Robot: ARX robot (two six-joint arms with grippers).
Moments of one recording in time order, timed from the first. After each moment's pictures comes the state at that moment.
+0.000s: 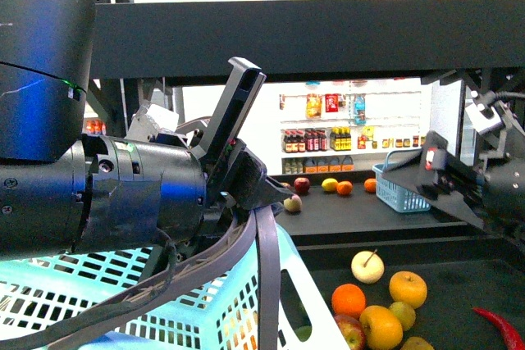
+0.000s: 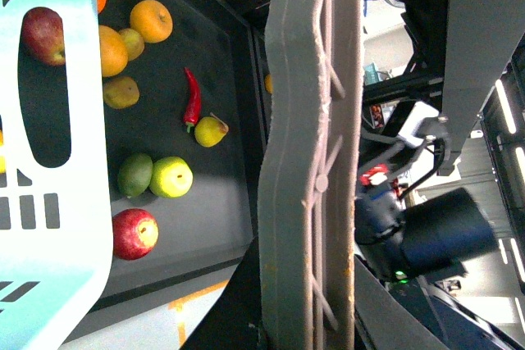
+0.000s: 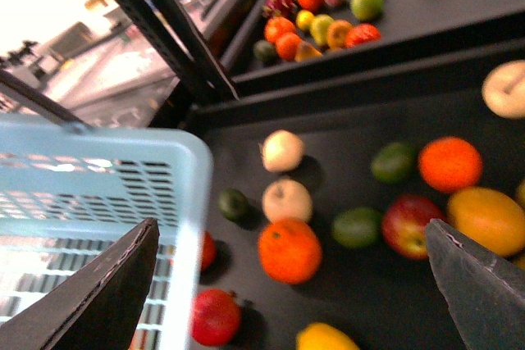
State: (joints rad) left arm -0.44 1.57 0.94 0.43 0.38 -1.01; right arm -0.09 1.95 1.09 0.65 -0.53 0.33
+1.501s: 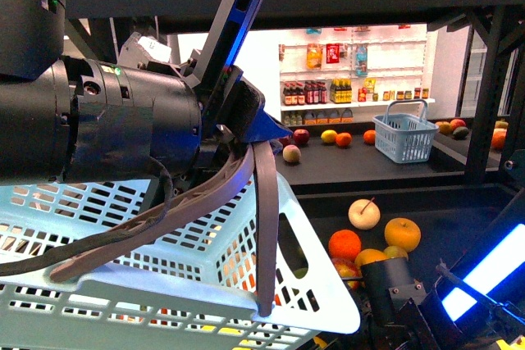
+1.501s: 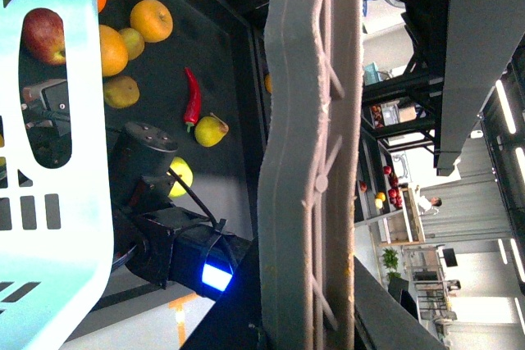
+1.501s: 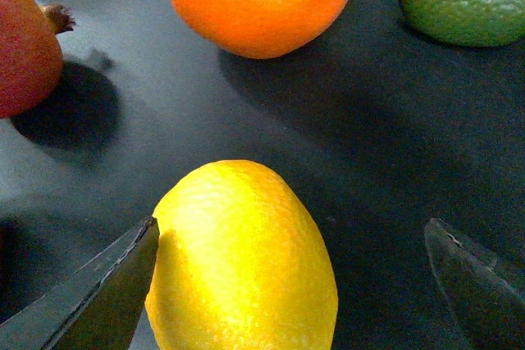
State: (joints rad) left arm -0.44 1.57 0.94 0.43 0.38 -1.01; right arm 0.17 2.84 1.76 0.40 -0.38 -0.28
